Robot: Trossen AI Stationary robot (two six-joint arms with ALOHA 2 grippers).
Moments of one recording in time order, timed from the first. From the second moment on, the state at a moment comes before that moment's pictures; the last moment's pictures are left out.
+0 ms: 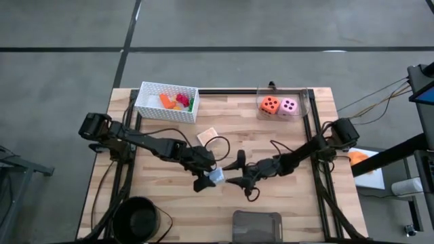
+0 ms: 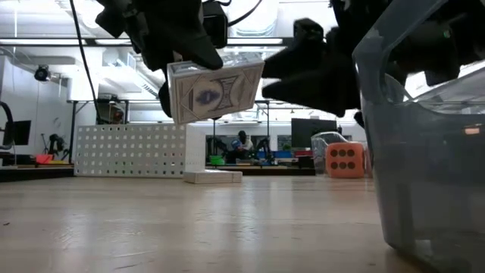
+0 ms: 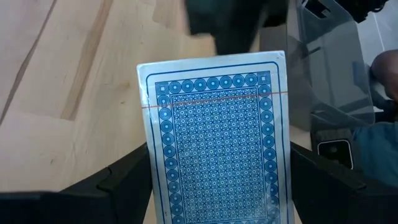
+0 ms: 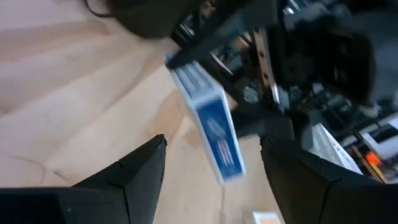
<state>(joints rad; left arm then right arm) -0.18 1.63 0.95 -0.09 0.23 -0.53 0.33 1.77 0.62 0.93 0.26 -0.65</state>
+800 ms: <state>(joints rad) -0.18 1.63 0.95 -0.04 0.27 -0.51 0.34 1.79 0.76 0.75 0.22 -0.68</state>
